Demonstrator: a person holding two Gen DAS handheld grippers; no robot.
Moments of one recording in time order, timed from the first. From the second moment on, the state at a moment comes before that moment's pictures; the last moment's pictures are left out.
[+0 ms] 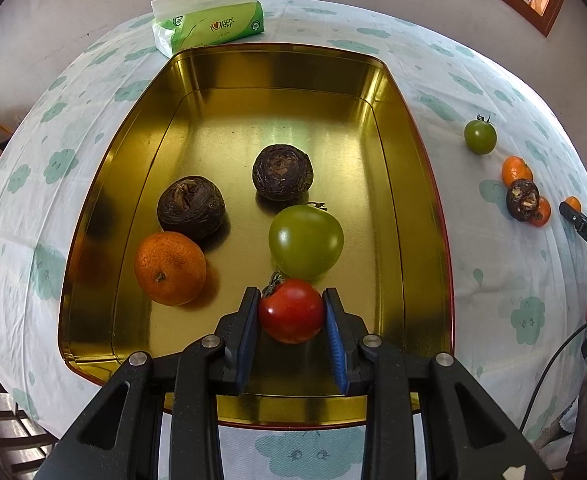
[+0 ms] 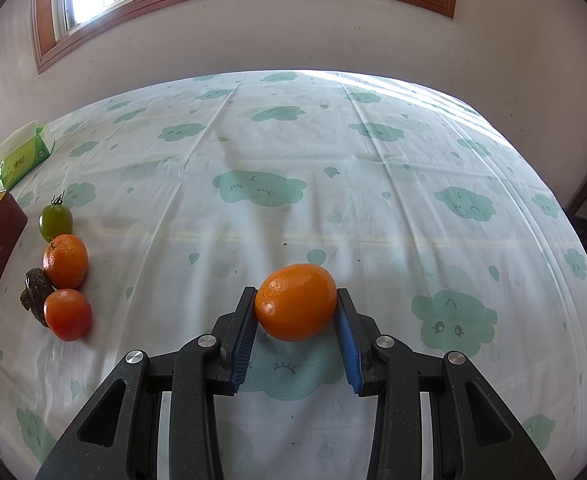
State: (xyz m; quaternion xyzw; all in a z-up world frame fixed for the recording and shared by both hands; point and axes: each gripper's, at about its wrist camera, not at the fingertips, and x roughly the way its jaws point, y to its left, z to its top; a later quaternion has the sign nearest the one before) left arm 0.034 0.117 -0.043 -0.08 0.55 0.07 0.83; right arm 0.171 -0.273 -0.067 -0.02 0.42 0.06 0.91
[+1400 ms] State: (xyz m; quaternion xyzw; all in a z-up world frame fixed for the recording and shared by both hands) left arm 0.008 0.164 -0.010 -0.11 0.49 0.12 0.86; right arm 0.172 -0.270 -0.066 -0.03 0.42 0.04 0.91
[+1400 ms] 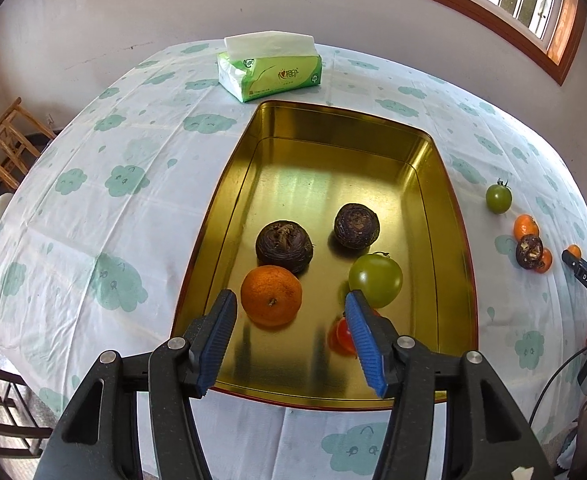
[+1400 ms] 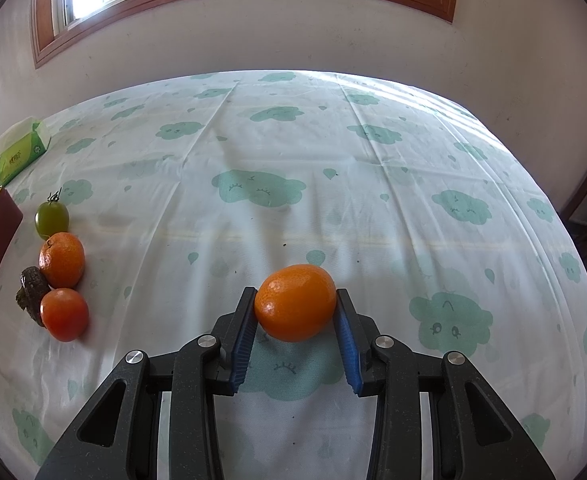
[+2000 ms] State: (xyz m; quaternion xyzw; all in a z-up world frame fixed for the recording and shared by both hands) left arm -0.004 0.189 0.000 -0.15 0.46 0.12 0.87; right arm 0.167 -0.247 -0.042 -0.04 0.41 0.06 0.91
